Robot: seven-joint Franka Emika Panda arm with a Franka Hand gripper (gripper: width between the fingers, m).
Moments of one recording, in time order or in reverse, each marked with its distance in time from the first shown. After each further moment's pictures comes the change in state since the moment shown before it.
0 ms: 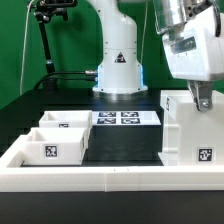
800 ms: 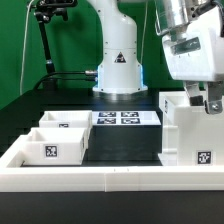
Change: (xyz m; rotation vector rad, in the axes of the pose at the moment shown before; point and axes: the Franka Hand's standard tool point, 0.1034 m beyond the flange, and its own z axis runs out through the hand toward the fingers) arm -0.002 0.001 0.001 -0.001 0.000 -0.043
